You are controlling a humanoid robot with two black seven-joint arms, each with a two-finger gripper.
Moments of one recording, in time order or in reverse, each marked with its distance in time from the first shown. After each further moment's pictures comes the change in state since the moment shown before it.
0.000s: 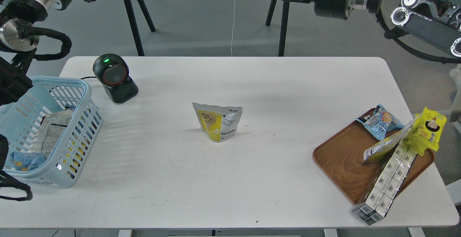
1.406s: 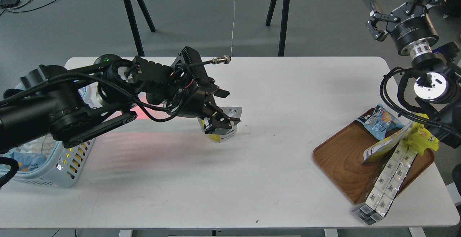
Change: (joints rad) left arm 0.063 -0.052 0.449 -0.766 1.951 0.005 -0.230; right arm -0.507 0.153 0.536 -0.481 1.089 0.207 -0.047
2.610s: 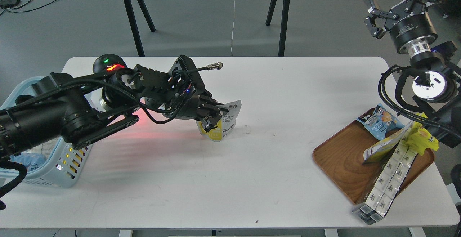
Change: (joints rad) left arm 0.026 -0.040 0.009 0.099 0.001 0.052 0.006; right arm -0.006 -0.001 0.046 0.016 -0.001 0.000 0.006
